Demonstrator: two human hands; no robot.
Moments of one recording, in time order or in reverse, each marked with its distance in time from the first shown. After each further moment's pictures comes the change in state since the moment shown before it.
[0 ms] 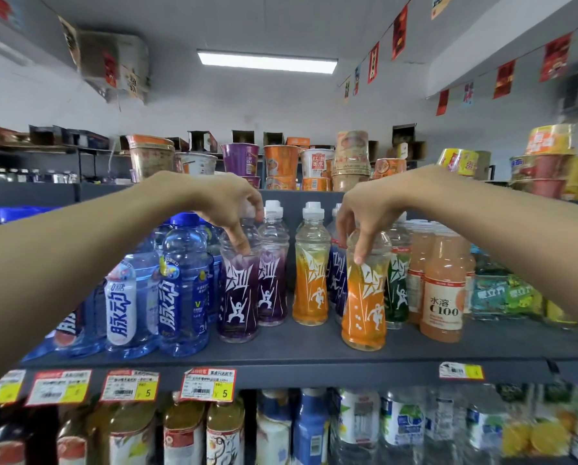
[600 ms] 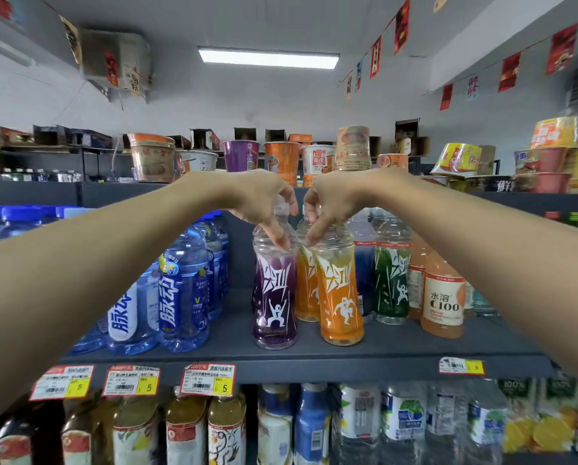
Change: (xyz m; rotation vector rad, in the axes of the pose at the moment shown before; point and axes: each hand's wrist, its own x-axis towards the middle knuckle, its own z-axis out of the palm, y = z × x) left_hand 0.018 0.043 -0.001 -0.024 0.105 0.114; right_hand 0.033 -0.023 -0.003 0.234 0.271 0.007
